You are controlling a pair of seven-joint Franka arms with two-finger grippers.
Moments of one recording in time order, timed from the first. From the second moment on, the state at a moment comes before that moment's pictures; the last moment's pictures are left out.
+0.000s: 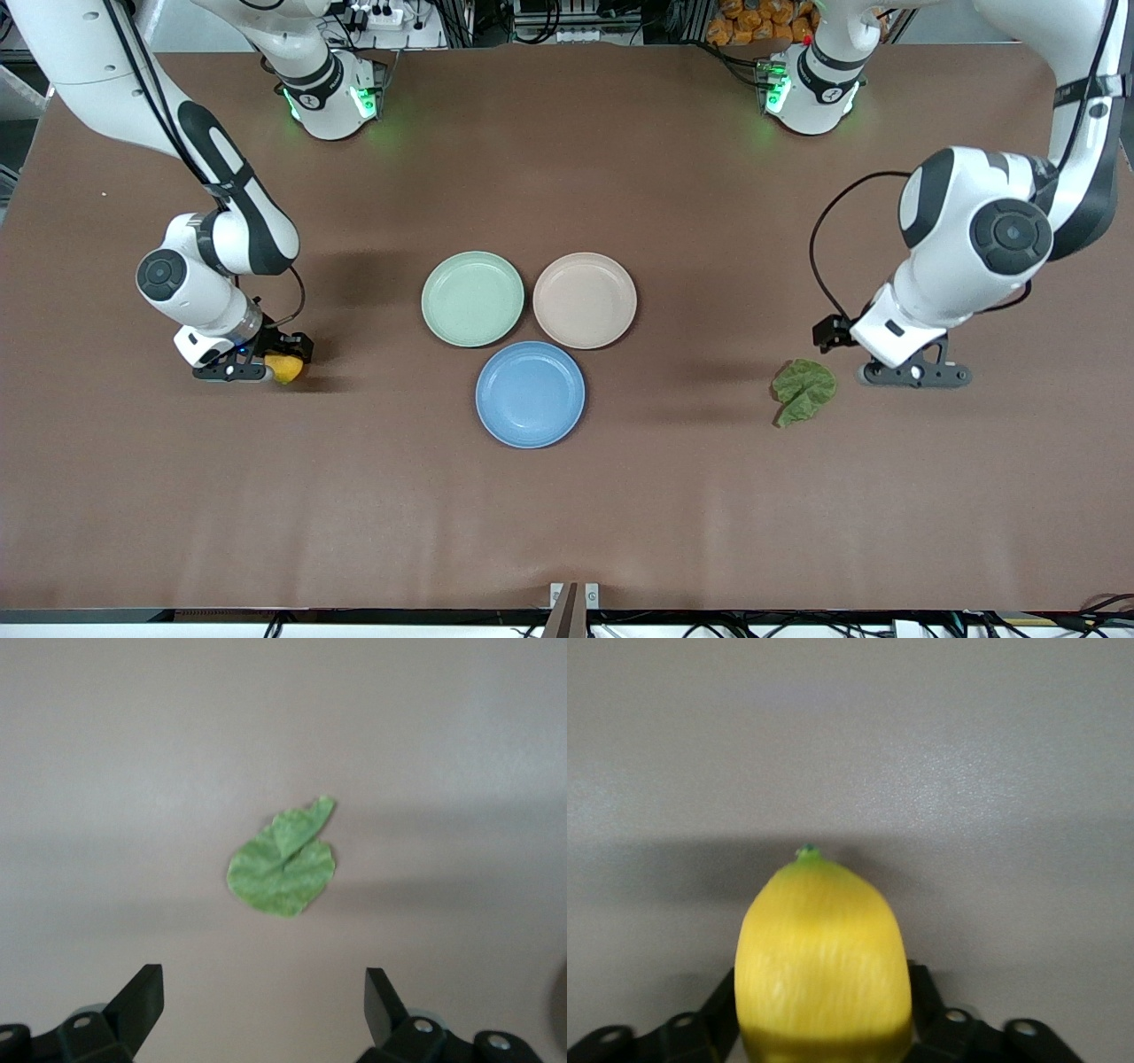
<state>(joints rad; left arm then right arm) -0.05 0.22 -0.16 -1.85 0.10 2.07 -0.21 -0.14 0.47 0.10 -2.20 -0.08 2.72 0.05</state>
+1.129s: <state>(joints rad) -0.02 -0.05 -0.16 -1.98 0.08 2.02 -0.20 -0.12 0.21 0.12 -1.90 -0.08 1.95 0.10</state>
